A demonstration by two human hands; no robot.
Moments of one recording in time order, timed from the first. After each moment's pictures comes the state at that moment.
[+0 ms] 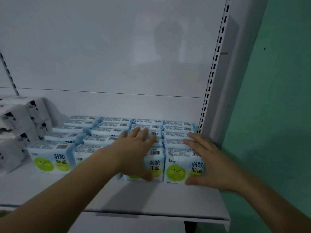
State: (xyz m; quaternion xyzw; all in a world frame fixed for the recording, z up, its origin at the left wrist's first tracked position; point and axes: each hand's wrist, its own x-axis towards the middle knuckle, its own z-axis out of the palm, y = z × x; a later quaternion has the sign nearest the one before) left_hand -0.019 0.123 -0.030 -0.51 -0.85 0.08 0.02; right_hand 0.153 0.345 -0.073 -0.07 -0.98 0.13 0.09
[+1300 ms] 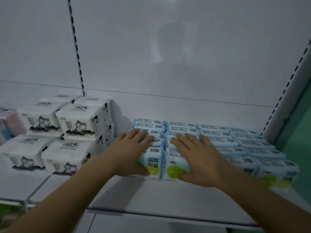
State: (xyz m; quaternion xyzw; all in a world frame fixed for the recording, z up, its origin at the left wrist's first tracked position) left_hand -0.170 -0.079 -0.045 -0.50 -0.87 0.02 0.03; right_hand -0.021 0.120 -0.044 -0.06 -0.99 -0.13 0.02
